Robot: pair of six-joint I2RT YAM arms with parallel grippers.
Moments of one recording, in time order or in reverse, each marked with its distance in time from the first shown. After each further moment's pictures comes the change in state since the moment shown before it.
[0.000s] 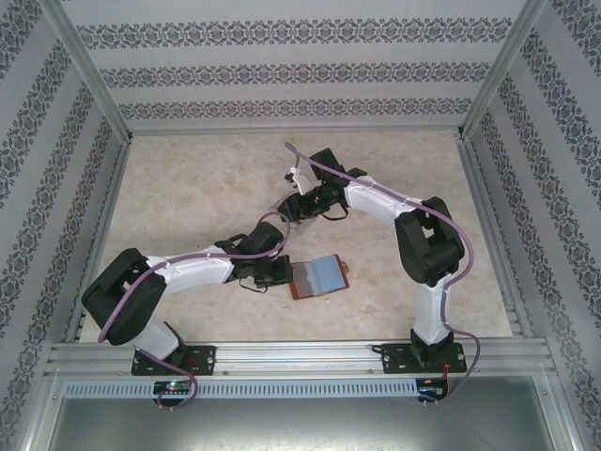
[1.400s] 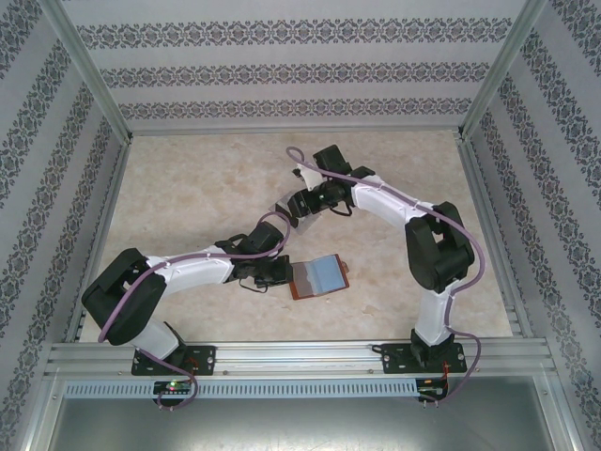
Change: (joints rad) left arm 0.000 0.000 0.000 0.000 0.000 0.000; right arm -0.009 -0.070 -0.016 -0.009 0.266 -0.100
